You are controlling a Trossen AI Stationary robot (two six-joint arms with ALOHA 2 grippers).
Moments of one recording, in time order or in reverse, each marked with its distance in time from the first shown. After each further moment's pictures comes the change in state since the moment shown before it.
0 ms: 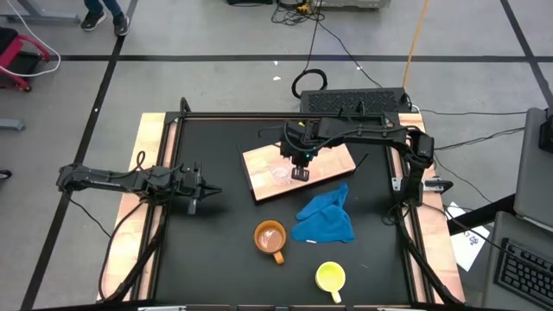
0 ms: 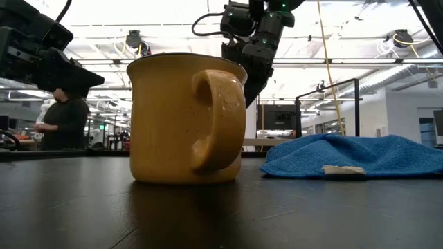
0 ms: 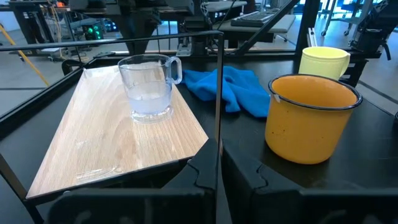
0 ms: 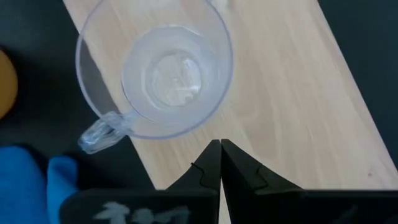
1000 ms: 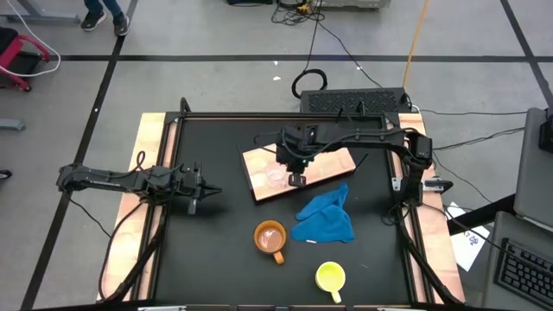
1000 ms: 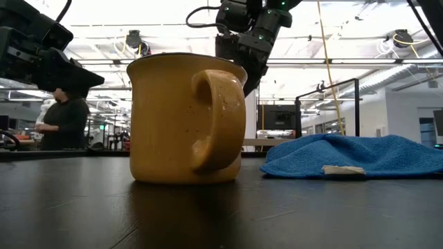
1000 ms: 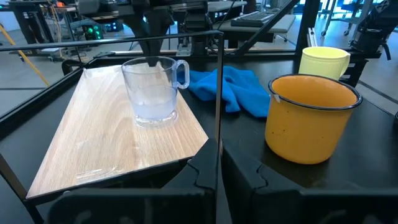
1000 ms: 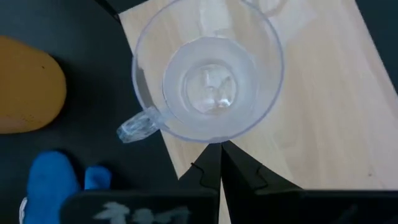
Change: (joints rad) left arm 0.000 0.000 0.000 0.000 0.000 0.000; right arm 0.042 0.018 -0.002 0.070 -0.086 -0.015
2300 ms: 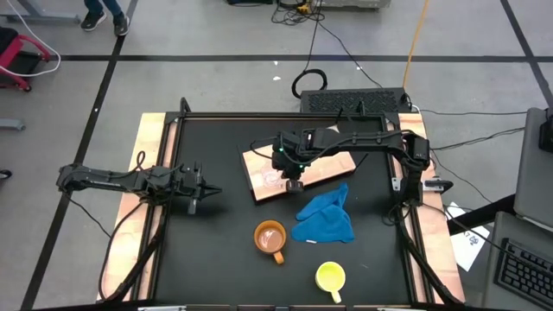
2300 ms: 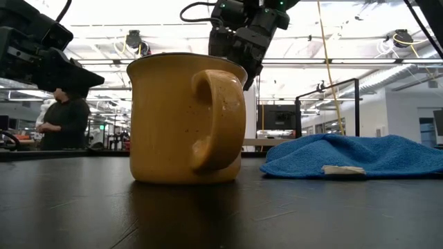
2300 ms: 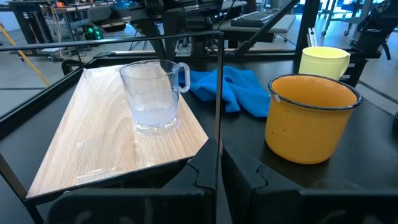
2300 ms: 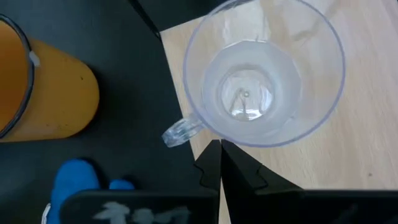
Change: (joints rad) left arm 0.000 0.000 0.000 0.000 0.000 0.000; right arm 0.035 0.017 0.000 0.060 -0.073 -0.012
